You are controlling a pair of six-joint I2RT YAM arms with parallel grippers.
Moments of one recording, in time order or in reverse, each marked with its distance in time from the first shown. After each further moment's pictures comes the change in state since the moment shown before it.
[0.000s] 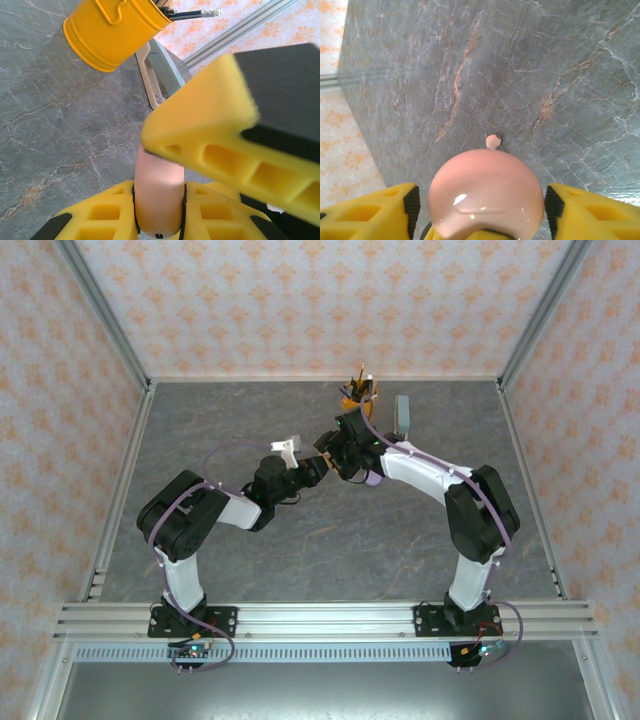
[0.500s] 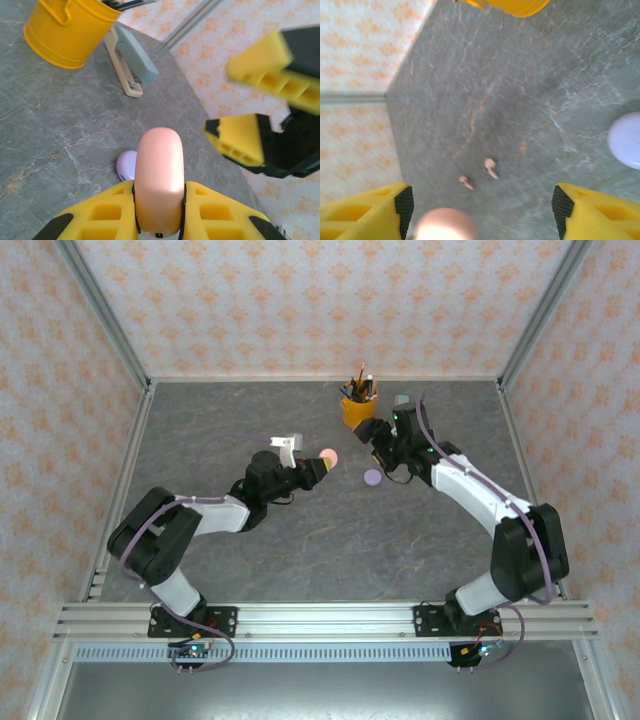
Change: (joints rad) left arm 0.000 -0.243 -0.022 -0.245 0.114 0.167; right arm -0.200 -0.340 -0.273 0.087 -0.087 -0.256
